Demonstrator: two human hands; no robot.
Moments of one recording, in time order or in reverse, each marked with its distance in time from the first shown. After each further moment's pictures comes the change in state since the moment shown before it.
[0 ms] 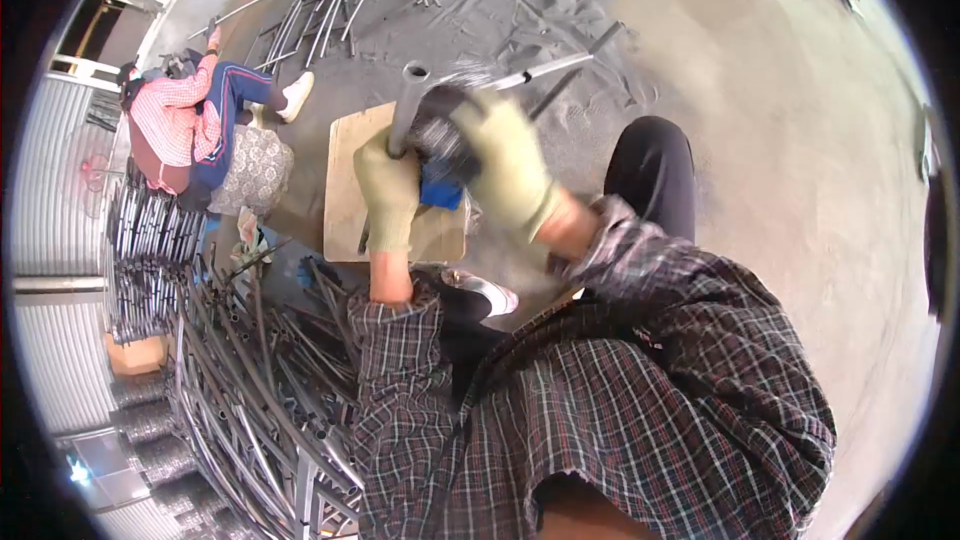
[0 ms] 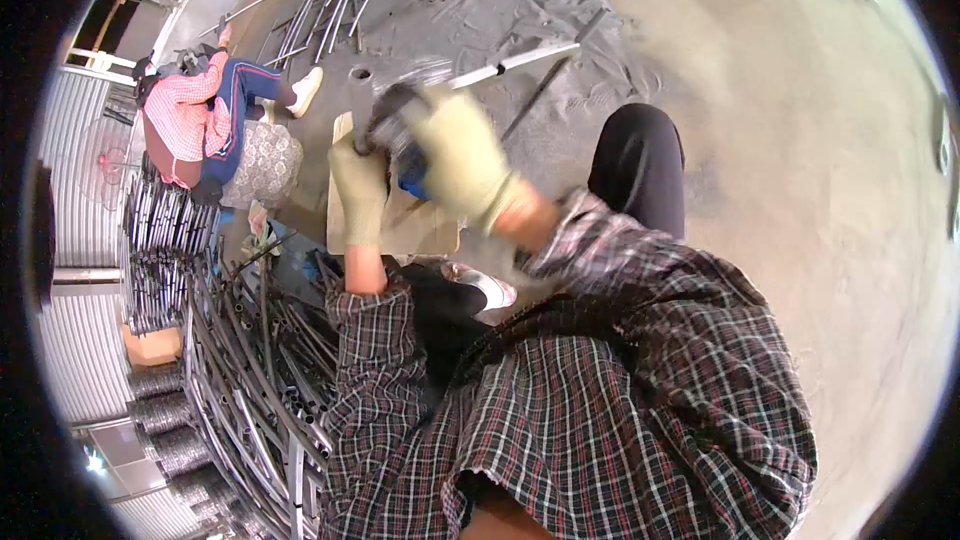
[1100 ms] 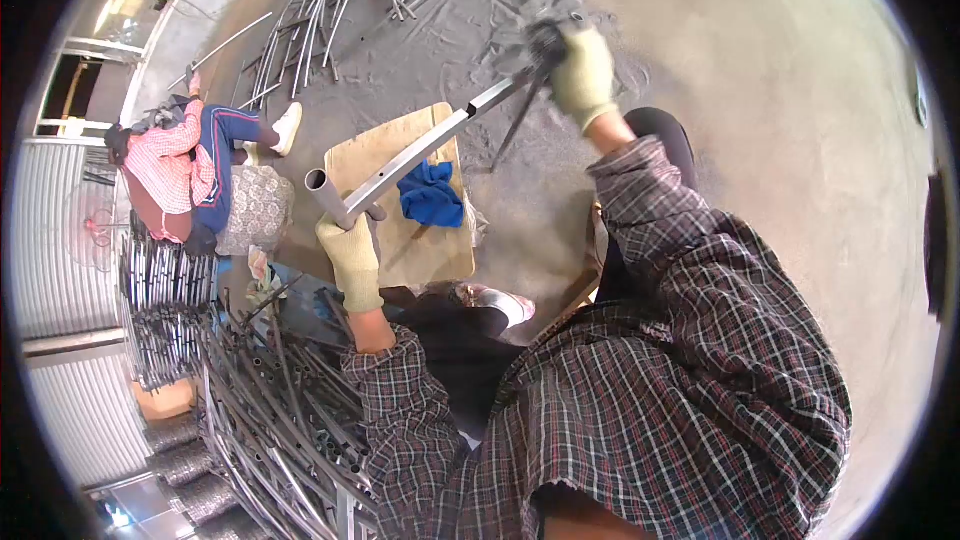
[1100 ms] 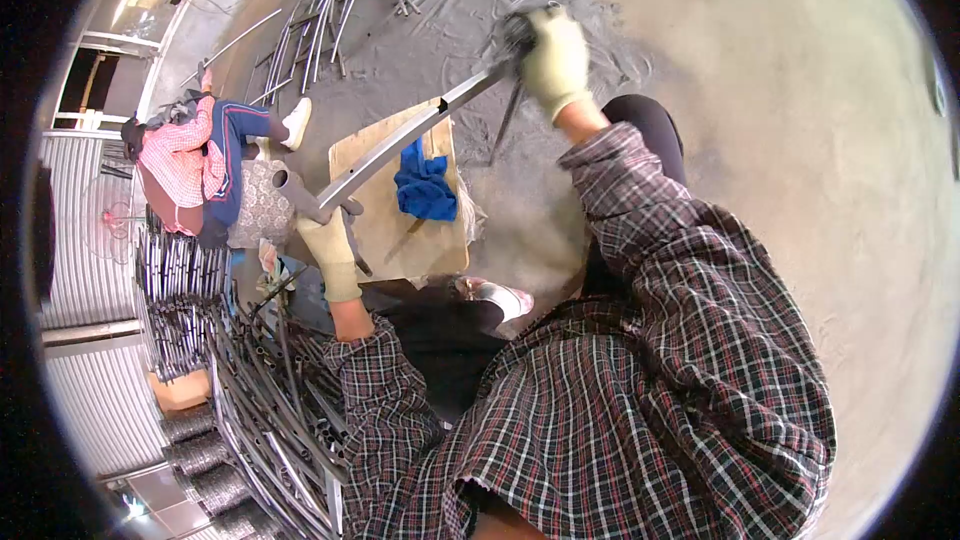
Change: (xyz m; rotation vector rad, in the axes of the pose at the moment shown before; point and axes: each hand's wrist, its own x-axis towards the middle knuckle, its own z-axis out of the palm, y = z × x) left_hand -0.014 -0.048 -0.032 -0.412 -0.031 -0.203; right_hand -0.003 0.170 -0.021 -0.244 0.240 0.392
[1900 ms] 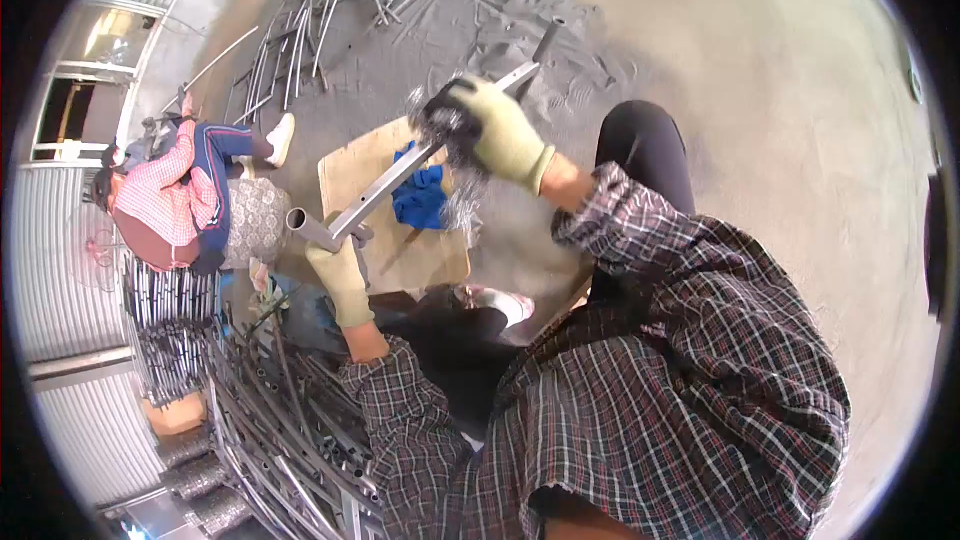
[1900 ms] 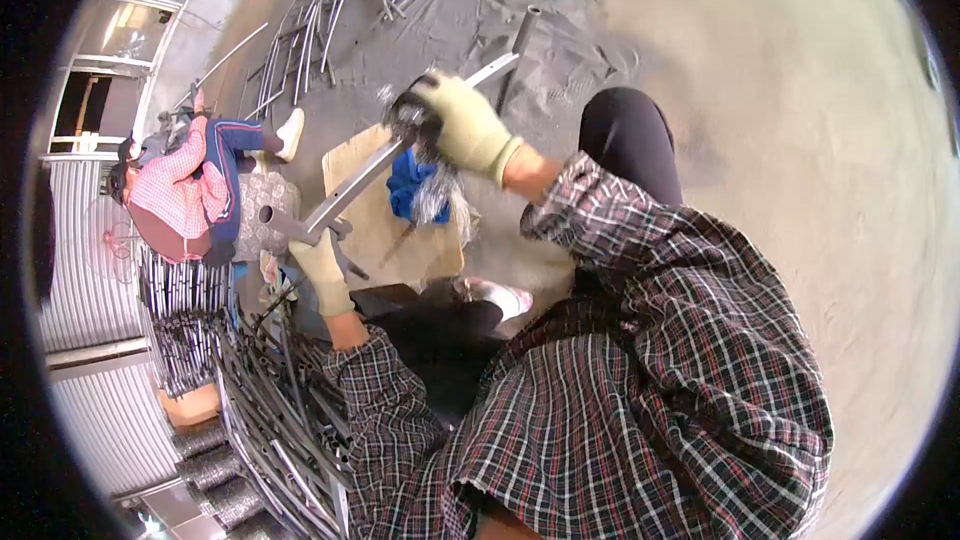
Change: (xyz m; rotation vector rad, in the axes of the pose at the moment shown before) left_hand 0.004 -0.023 -0.019 0.021 -0.042 0.105; right_hand -0.034 -0.056 0.022 0.314 -0.190 -0.157
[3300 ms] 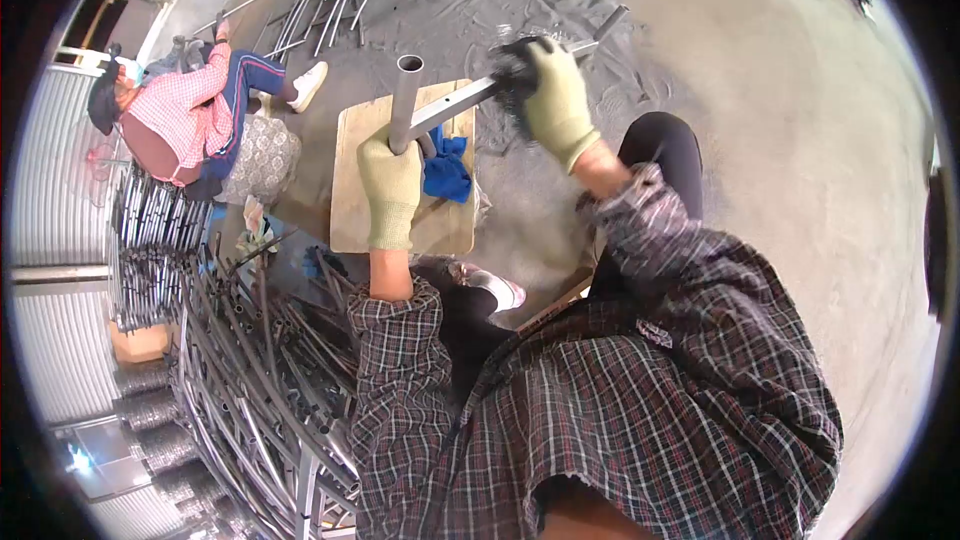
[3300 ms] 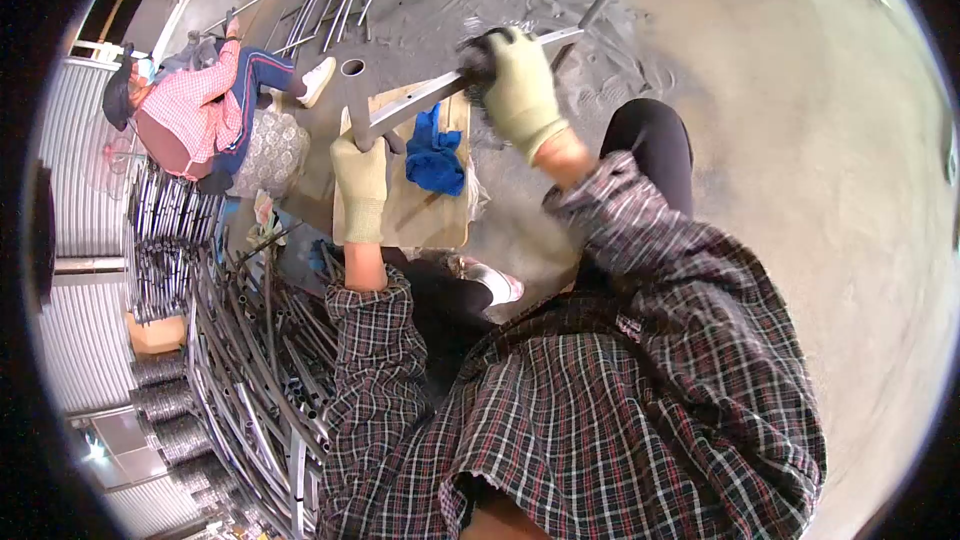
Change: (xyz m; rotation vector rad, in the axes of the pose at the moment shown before) left_hand 0.019 0.062 0.055 0.150 -0.031 -0.054; right_hand 0.020 -0.047 -0.004 -0.104 0.010 0.016
